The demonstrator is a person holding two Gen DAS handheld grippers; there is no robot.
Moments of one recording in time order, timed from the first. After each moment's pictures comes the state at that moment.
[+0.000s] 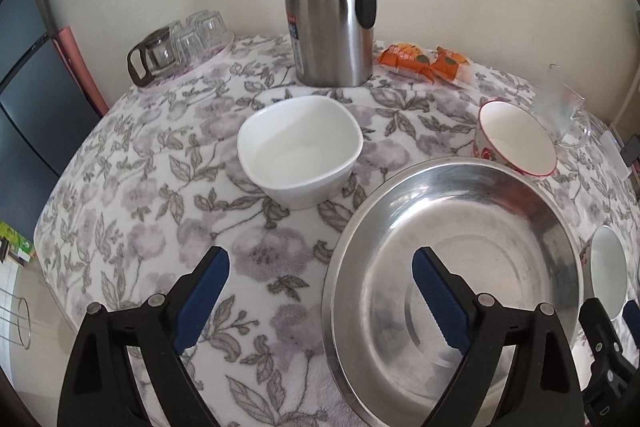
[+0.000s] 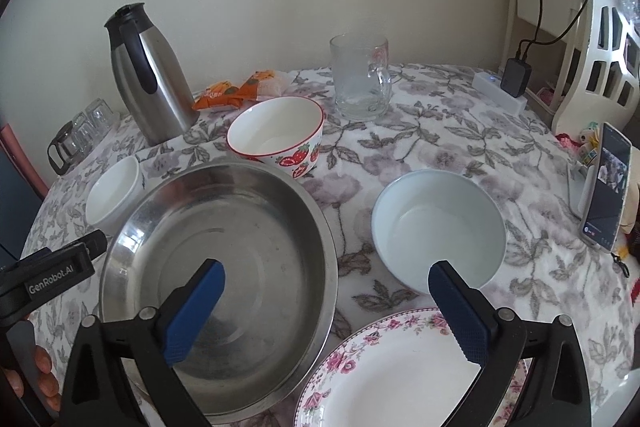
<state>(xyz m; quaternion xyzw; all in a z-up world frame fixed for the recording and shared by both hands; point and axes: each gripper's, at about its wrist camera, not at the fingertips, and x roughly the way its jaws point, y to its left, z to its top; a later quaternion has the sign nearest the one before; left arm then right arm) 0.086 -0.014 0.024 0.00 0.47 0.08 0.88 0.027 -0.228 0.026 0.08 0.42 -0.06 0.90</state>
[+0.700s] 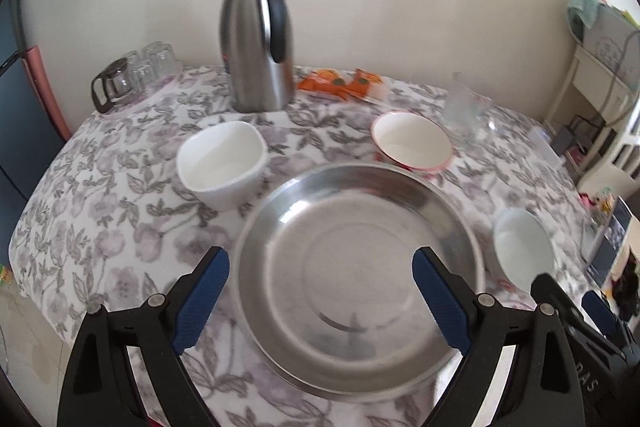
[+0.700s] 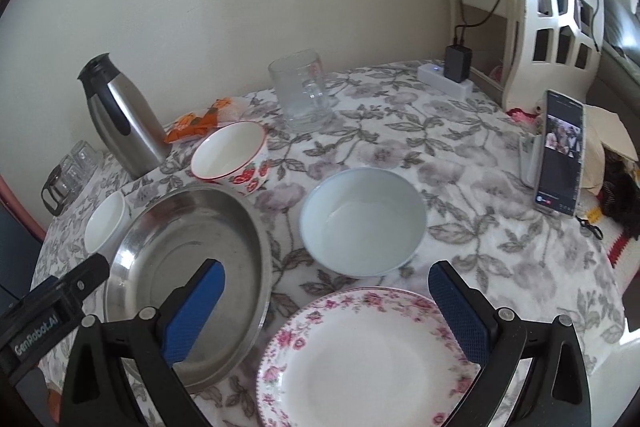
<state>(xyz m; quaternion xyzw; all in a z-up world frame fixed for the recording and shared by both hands) 0.038 -0.075 0.062 -0.01 0.44 -0.02 0.90 -0.014 -0.279 0.049 0.13 0.40 -0.11 0.90</state>
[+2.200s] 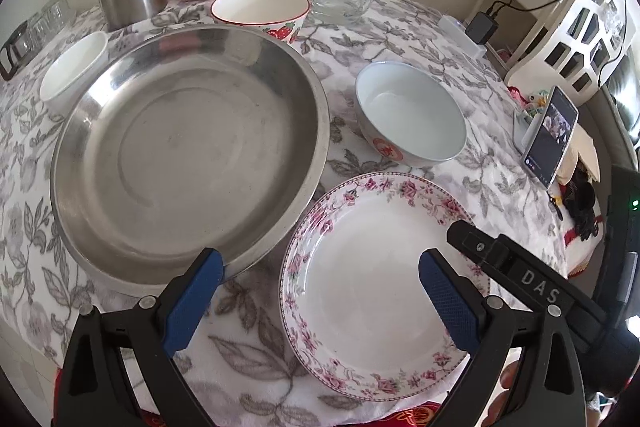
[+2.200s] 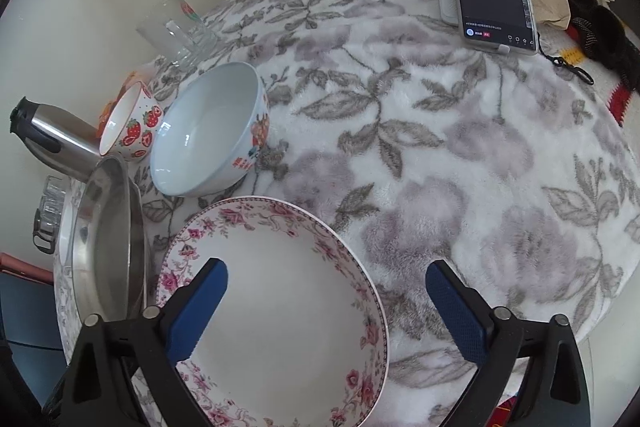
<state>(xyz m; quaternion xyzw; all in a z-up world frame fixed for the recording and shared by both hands) -0.007 -0.180 -0.001 -0.01 0.55 -0.15 0.82 -0.056 -0.375 -0.034 0.29 0.51 -0.14 0.80</state>
